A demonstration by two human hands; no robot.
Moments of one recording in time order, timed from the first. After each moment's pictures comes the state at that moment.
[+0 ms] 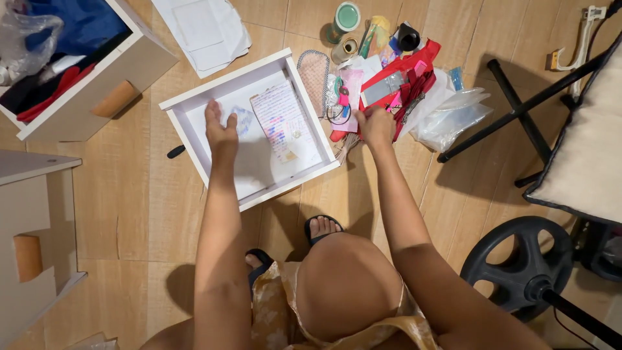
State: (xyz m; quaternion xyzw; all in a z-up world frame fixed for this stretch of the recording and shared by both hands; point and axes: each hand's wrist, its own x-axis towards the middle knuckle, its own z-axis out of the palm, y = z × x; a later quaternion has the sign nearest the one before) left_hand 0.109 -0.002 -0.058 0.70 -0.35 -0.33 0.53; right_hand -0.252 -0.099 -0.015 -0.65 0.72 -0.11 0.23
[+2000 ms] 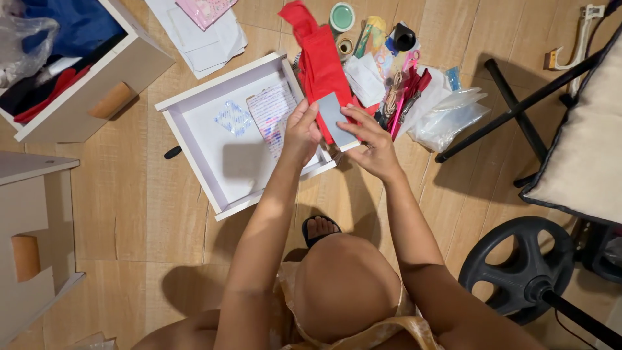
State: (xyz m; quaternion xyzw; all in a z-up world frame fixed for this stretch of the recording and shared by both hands) left_hand -0.063 -0.047 0.024 0.24 -0.04 -0.72 0.65; right_hand -0.243 -0.059 0.113 -0.77 0.39 -0.31 0.41
